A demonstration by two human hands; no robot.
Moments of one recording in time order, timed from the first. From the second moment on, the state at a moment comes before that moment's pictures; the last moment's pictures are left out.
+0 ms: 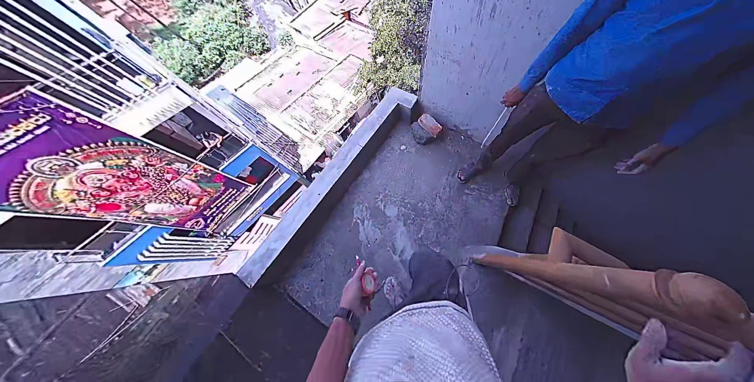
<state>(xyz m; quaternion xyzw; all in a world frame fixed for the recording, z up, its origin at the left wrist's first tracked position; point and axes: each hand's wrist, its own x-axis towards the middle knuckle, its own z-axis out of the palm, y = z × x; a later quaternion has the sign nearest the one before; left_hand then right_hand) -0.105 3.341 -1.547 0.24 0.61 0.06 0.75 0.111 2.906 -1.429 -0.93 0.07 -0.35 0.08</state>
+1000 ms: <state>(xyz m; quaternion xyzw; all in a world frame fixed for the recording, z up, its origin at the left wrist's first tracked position) 0.019 3.404 -1.467 0.48 0.65 0.14 0.56 0.198 3.431 -1.486 -0.49 -0.42 0.75 0.15</state>
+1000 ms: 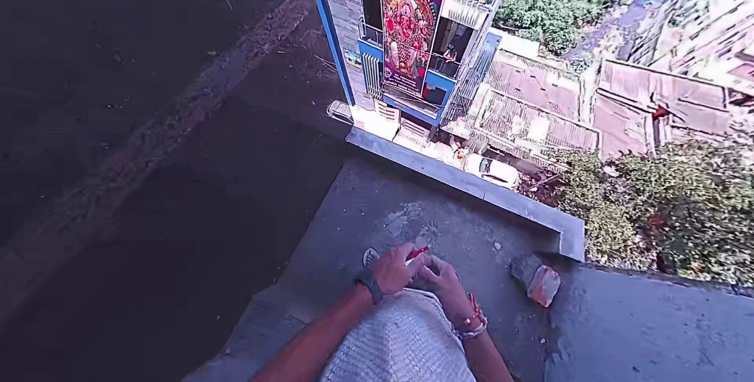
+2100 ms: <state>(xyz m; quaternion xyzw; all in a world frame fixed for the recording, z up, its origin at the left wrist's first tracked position) 0.060 3.442 -1.482 -0.31 0.58 0.72 0.23 0.088 3.558 -1.488 -0.07 -0.77 0.60 -0.21</state>
